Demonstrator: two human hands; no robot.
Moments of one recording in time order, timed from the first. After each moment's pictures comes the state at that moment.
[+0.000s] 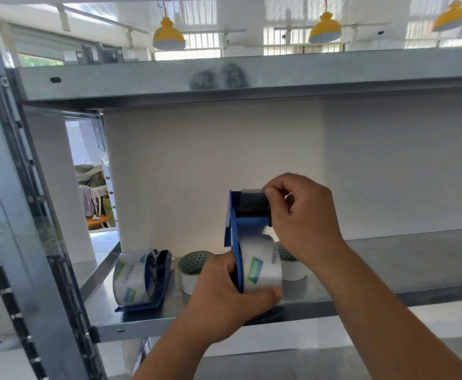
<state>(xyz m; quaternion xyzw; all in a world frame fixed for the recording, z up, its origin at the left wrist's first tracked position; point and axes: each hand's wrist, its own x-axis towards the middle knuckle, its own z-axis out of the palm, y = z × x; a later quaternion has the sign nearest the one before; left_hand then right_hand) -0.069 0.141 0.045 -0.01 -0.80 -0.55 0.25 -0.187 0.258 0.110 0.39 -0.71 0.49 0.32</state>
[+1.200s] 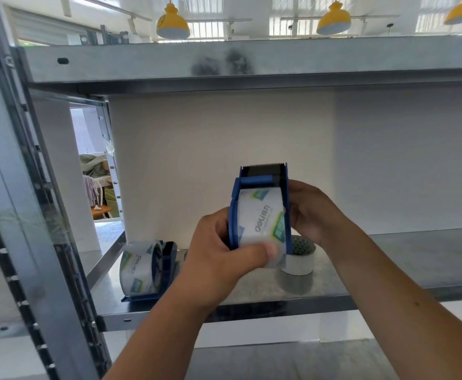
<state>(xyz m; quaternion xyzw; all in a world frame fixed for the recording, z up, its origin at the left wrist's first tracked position) -0.065 0.132 0.082 -0.14 -0.70 -0.63 0.30 -0.270 0.233 0.092 0.24 -0.57 0.76 -0.17</state>
